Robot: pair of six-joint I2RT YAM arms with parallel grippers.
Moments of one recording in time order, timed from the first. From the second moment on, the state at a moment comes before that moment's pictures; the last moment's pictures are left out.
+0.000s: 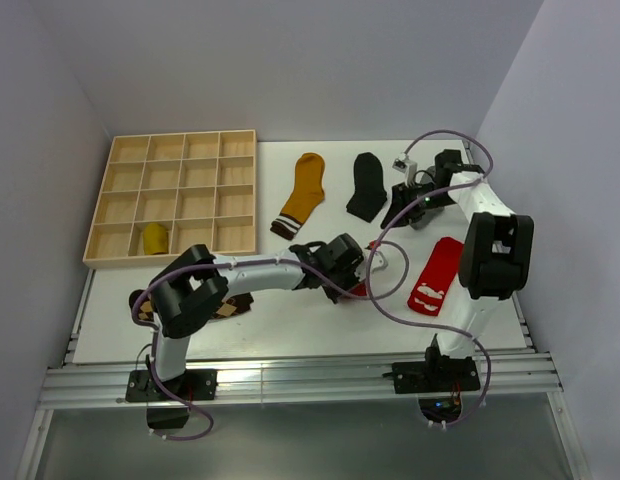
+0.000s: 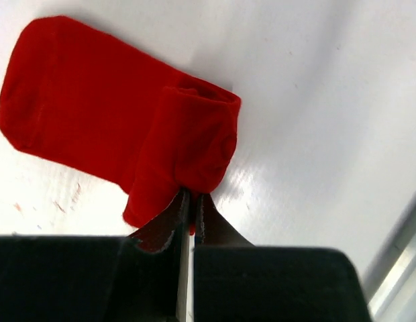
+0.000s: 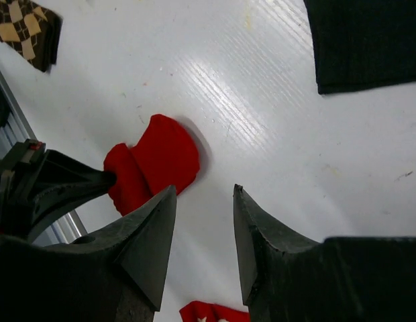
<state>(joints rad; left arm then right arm) -1.09 1.94 1.30 -0.26 0.05 0.08 -0.09 1.88 1.45 -0.92 -0.89 -0.57</state>
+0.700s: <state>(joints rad) -0.88 2.15 1.66 -0.71 0.58 -0.18 -0.07 1.25 0.87 -0.63 -0.81 -0.72</state>
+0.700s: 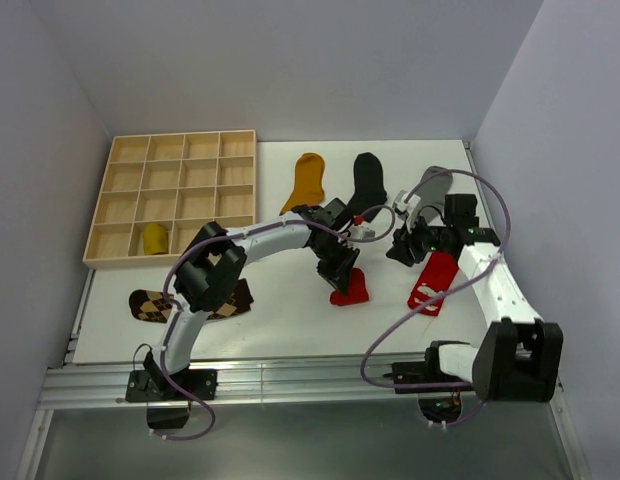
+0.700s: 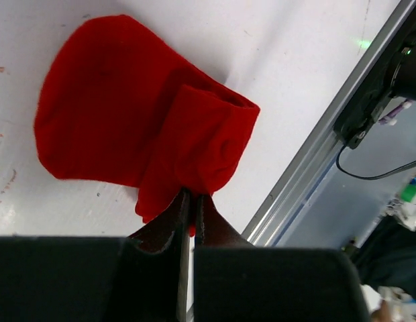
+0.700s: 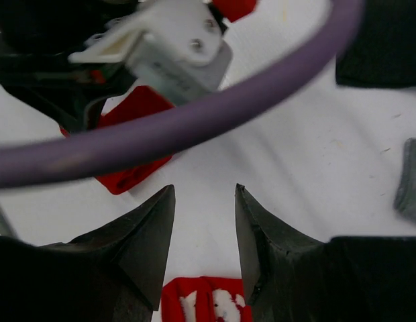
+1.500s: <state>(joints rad) -0.82 2.31 1.76 -0.77 0.77 -0.35 0.36 0.72 0.33 -0.44 -0.55 -1.20</state>
